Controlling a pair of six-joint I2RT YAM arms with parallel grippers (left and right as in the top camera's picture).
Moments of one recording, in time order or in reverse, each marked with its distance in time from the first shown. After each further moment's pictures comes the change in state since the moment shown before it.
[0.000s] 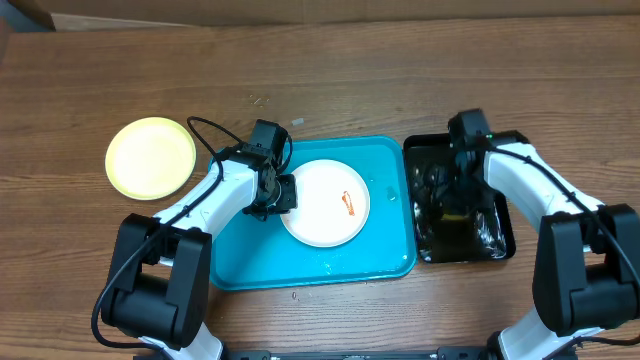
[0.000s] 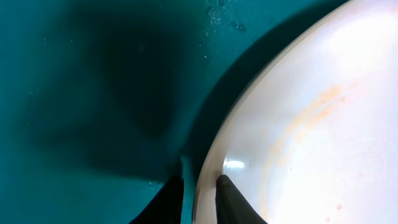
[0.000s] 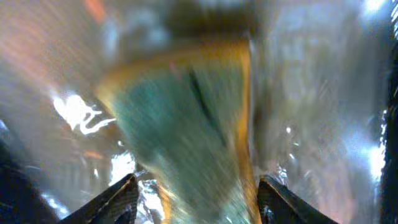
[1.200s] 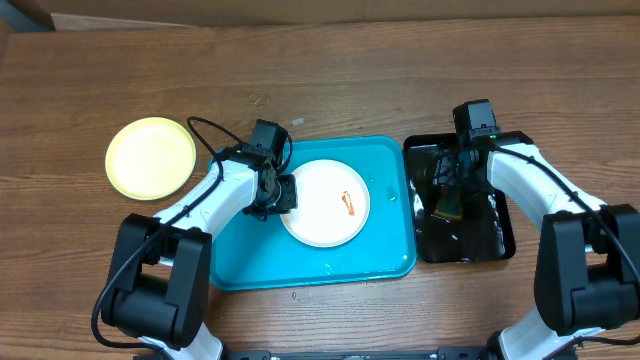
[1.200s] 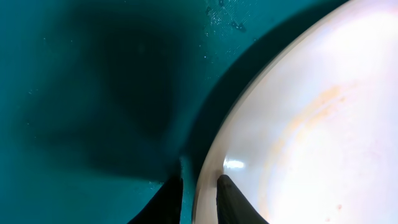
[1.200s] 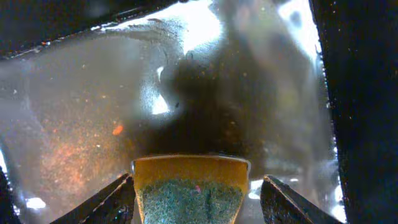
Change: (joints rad) left arm 0.000 0.000 0.000 0.000 0.000 0.000; right arm -0.019 0.000 -0.023 0.187 0.079 -0.002
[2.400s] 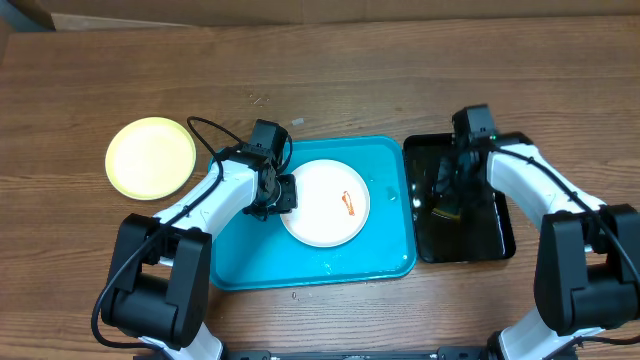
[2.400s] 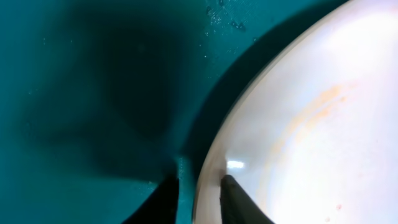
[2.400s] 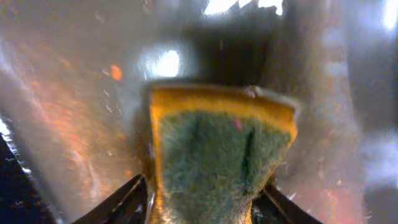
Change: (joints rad) left arm 0.000 0.000 0.000 0.000 0.000 0.001; right arm 0.000 0.000 -0.031 -0.072 -0.117 0.018
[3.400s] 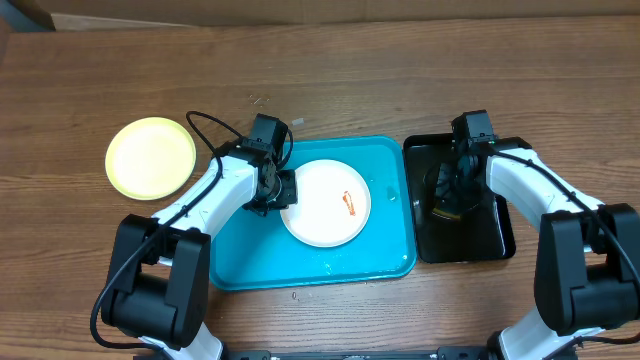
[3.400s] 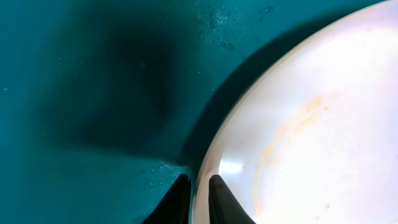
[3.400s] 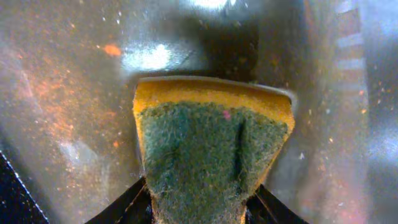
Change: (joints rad) left arm 0.000 0.000 0.039 -0.028 -0.008 0.003; right arm 0.000 0.000 -0.011 -0.002 0.001 0.009
